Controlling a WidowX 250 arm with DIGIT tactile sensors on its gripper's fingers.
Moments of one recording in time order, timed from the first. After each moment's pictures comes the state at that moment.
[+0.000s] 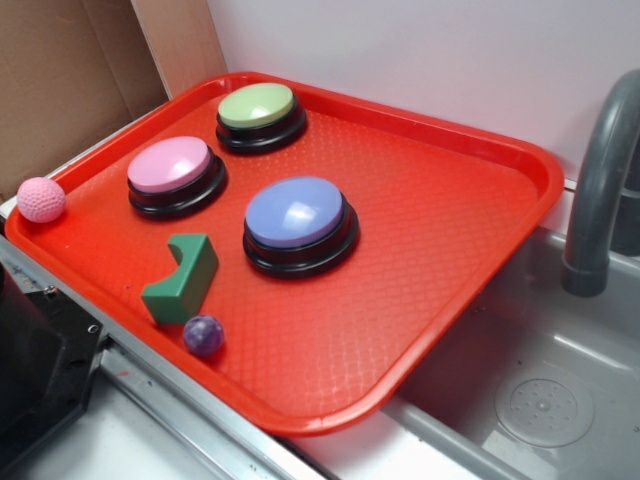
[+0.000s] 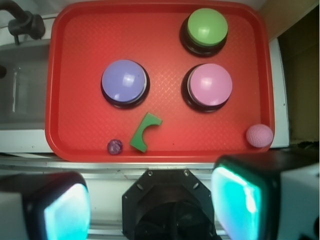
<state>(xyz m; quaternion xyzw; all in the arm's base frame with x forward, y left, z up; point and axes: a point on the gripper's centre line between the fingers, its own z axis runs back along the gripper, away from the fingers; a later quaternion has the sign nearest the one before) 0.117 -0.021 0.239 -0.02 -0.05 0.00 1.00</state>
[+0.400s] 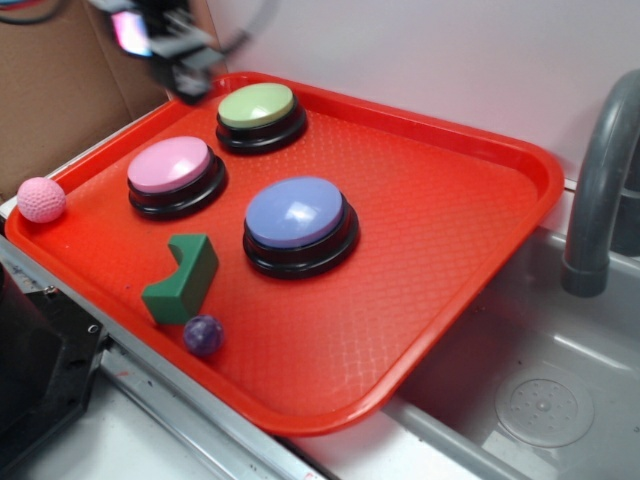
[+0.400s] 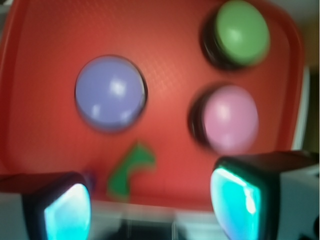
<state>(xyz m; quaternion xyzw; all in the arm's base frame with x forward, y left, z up) 0.215 -0.045 0.138 0.05 0.00 -0.11 0.99</state>
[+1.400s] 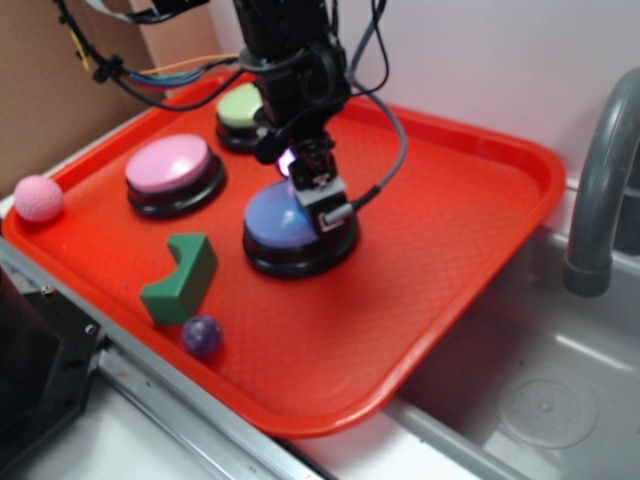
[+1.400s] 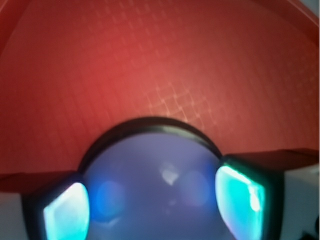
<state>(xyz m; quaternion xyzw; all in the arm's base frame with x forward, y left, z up) 0.238 -0.058 0.052 0.01 -0.01 -0.17 0.98</state>
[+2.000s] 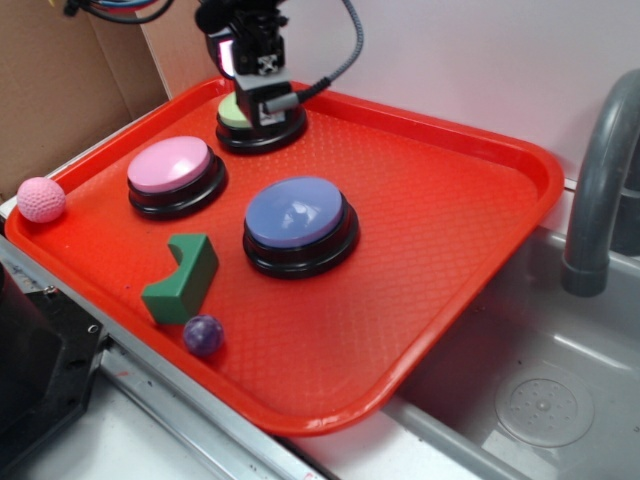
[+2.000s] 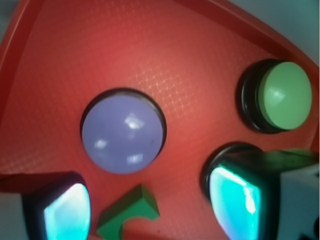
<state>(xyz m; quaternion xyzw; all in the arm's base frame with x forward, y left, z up) 0.232 -0.044 0.133 0.05 0.03 -0.17 0.98</state>
